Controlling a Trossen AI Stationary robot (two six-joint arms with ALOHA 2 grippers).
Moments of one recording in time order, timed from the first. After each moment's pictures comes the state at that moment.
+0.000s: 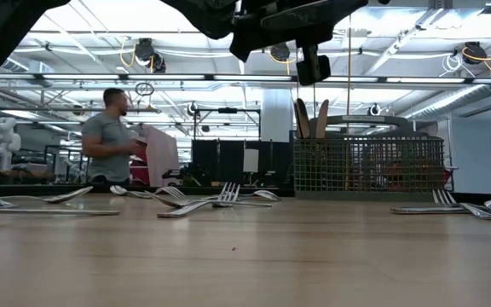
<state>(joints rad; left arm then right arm) 0.13 2.06 1.64 0.11 1.01 -0.75 0.39 1.62 1.81 -1.57 0.30 0.26</state>
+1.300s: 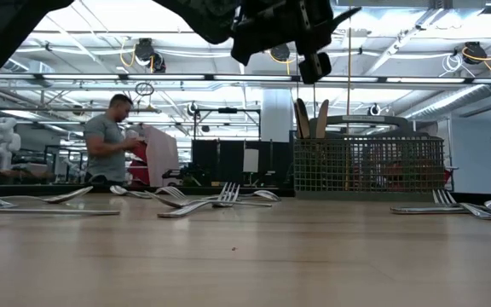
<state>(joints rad) 0.17 2.06 1.65 0.16 1.07 -0.66 0.50 1.41 1.81 -1.48 0.23 0.56</state>
